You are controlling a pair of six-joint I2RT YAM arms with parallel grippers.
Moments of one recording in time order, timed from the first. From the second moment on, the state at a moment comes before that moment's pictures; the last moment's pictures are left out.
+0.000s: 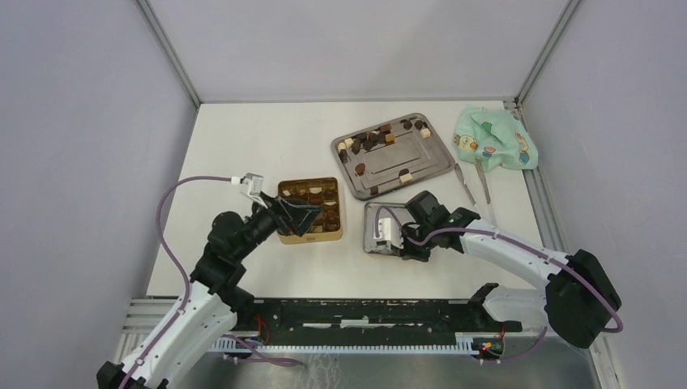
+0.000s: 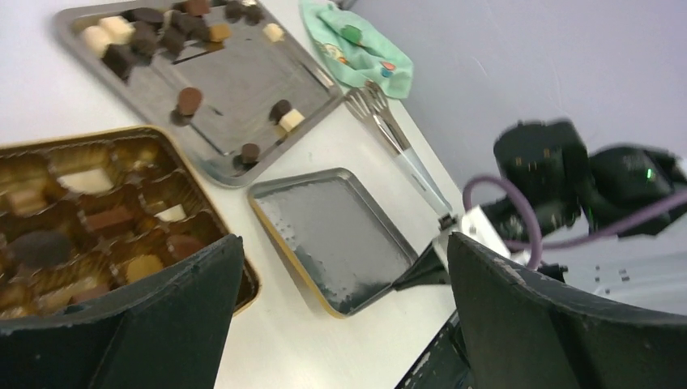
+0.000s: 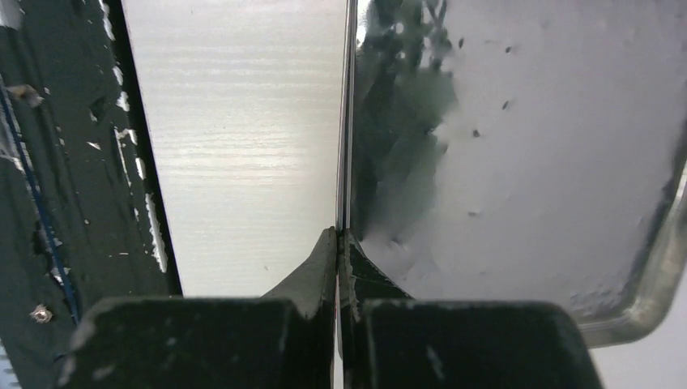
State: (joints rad) left arm -0.45 0.49 0.38 0.07 0.25 -0.66; right arm 0.74 1.22 0.65 -0.58 -0.39 -0.71
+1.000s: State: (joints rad) left arm -1.23 1.20 0.64 0.14 -0.15 0.32; right arm 0.51 1.41 1.09 -1.13 -0.82 -0.95
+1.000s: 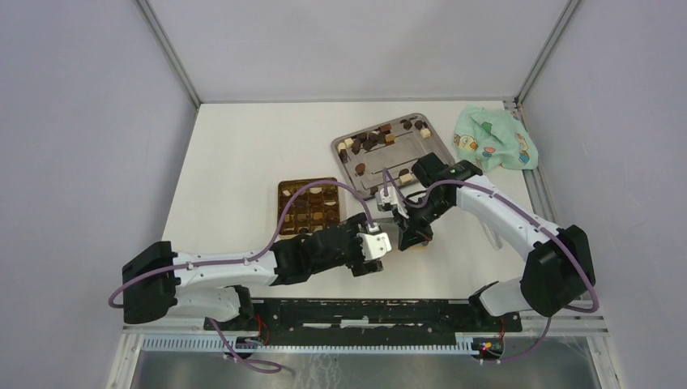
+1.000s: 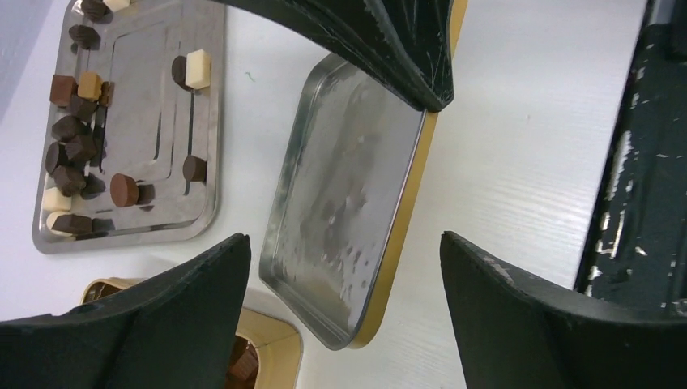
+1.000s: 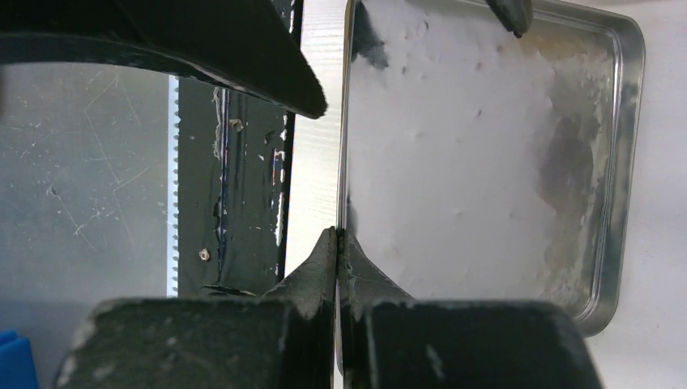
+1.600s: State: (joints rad) left arm -1.29 1.34 0.72 0.13 -0.29 0.40; right arm 0.49 1.52 1.22 -1.23 -0.87 -1.01
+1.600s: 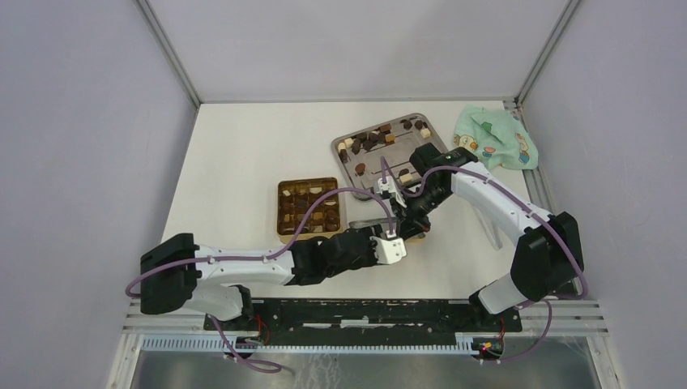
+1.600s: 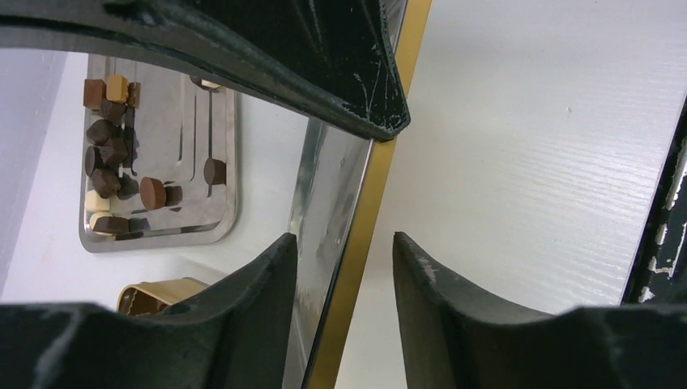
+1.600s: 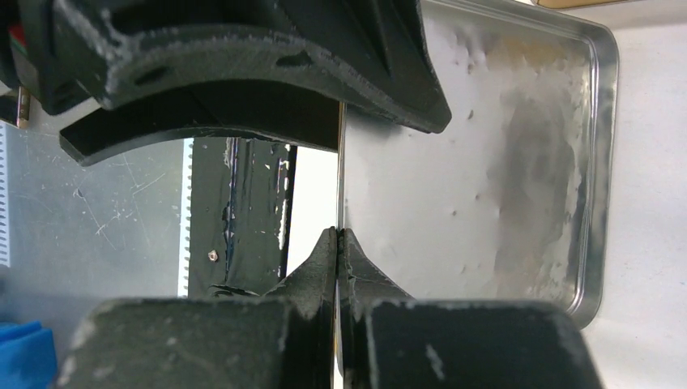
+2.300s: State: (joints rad) left arm -1.30 1.40 0.79 0.05 -0.31 0.44; right arm 0.45 1.53 1.25 -1.24 -0.90 -1.01
